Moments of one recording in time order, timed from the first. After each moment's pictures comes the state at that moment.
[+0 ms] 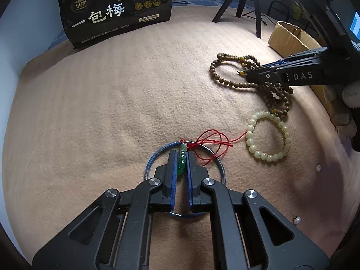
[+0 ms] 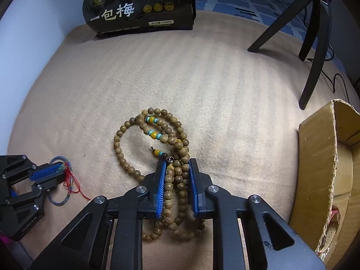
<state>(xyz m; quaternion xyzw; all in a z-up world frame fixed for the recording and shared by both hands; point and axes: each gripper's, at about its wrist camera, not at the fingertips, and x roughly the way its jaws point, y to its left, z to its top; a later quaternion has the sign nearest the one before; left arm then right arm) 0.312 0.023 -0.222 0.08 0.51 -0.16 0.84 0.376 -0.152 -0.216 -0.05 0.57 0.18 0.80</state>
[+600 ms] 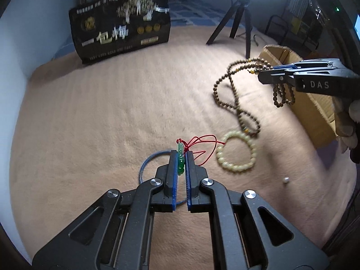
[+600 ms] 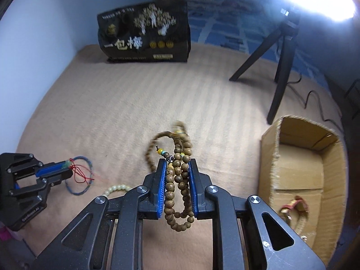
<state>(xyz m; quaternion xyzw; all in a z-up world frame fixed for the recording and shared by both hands) 0.290 0.015 -0.168 0.06 0.48 -0.16 0.86 0.337 -0.175 -0.131 -0.07 0.51 0.17 0.84</state>
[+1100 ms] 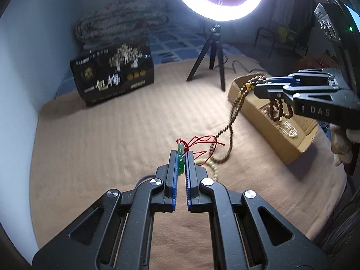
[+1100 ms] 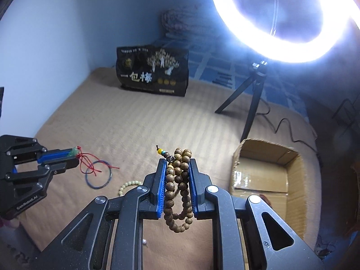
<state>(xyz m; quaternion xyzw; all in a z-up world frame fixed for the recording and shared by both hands) 0.262 -0.016 -0.082 0.08 0.42 -0.18 0.89 0.288 -0.191 -0.039 -0.10 0.43 0.17 0.88</state>
